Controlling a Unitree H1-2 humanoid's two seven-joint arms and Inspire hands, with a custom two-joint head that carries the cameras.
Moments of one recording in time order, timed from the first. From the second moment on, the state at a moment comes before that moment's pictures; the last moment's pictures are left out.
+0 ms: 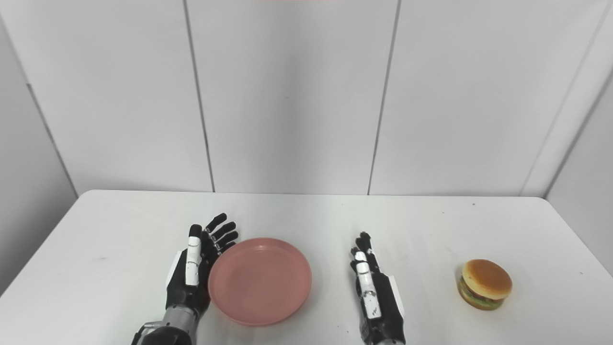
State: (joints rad) left arm -0.33 -0.09 -0.04 0.32 -0.12 -0.08 -0.03; right arm -0.17 0.04 0.00 0.05 0.11 -0.05 0.03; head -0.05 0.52
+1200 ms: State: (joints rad) left arm -0.31 -0.15 -0.09 0.35 0.03 -0.20 0.02; right arm -0.31 -0.39 -0.02 -0.16 -0.07 0.04 0.16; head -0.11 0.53
